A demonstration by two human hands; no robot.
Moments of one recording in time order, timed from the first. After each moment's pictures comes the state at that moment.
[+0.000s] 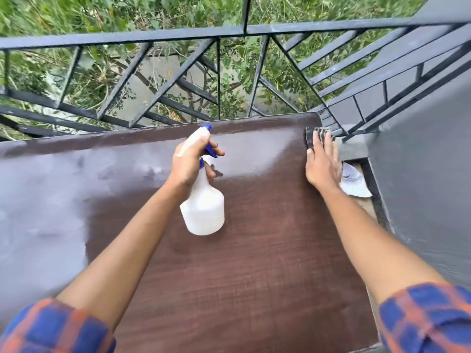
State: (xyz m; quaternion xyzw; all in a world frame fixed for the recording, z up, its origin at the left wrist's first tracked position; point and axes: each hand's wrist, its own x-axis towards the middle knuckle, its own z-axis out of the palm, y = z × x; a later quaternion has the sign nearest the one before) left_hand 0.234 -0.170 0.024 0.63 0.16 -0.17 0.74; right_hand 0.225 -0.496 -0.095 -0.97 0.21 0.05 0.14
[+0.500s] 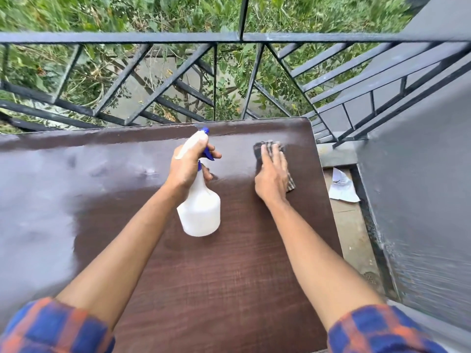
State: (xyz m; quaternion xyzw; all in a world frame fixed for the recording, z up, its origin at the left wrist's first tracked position) left_hand 0.222 -0.175 0.025 0.64 0.15 -0.16 0.74; right_hand 0.206 -0.381 -0.089 -0.97 0.16 0.02 0.20
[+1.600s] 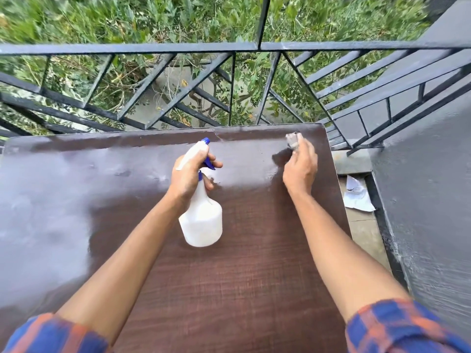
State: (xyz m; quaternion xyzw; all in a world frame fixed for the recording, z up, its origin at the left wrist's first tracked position) left_hand 0.201 -0.141 0.029 0.66 0.17 -0.15 0.72; right_hand 0.229 -0.406 -0.080 -0.90 0.21 -0.18 0.32
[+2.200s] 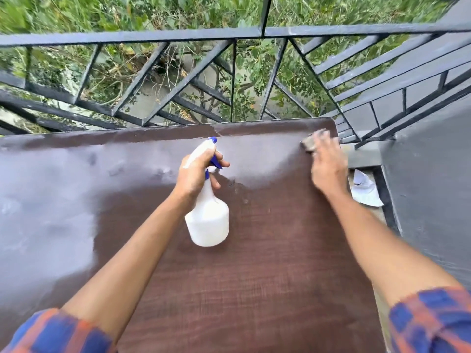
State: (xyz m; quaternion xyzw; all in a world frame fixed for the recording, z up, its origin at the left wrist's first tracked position) left_hand 0.223 -0.154 0.002 0.66 0.17 -0.17 0.71; right_hand 0.241 -0.495 -0.115 -0.98 0.10 -0.05 0.13
